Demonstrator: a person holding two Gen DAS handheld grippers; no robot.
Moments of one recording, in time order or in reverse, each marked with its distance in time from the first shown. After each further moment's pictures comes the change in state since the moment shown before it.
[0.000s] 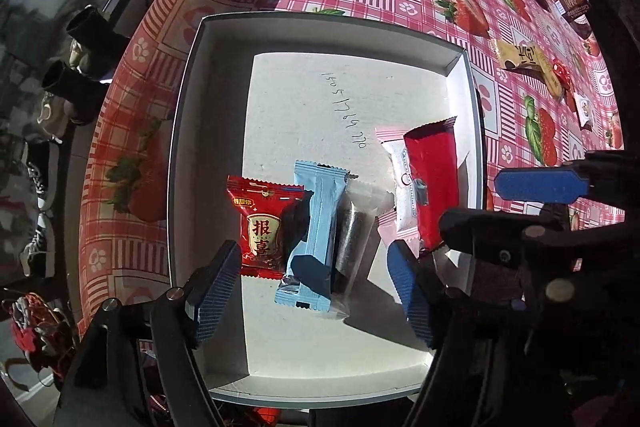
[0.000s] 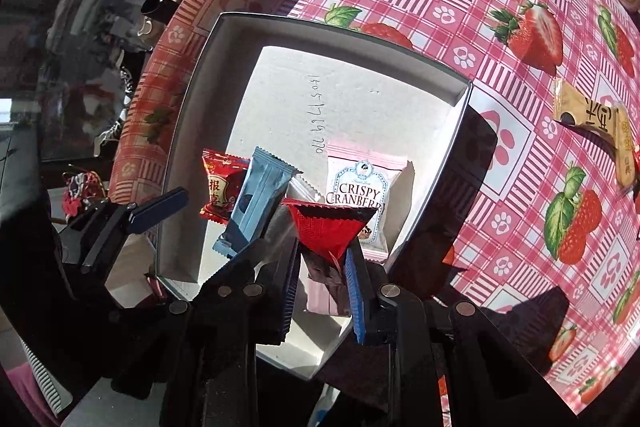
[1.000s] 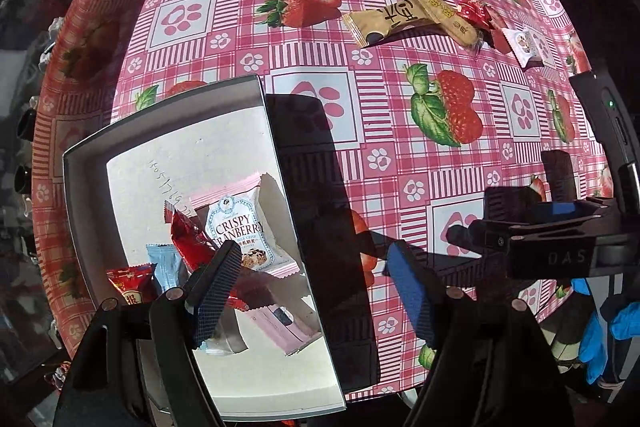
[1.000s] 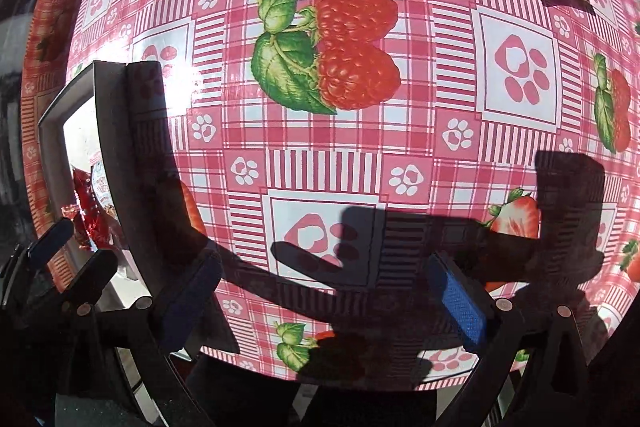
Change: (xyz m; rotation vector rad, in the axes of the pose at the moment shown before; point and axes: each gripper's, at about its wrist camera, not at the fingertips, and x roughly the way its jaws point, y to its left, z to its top) left arm -0.006 -0.161 0.030 0.306 0.026 0.010; right arm 0.008 -0.212 -0.113 0.547 0.044 -0.010
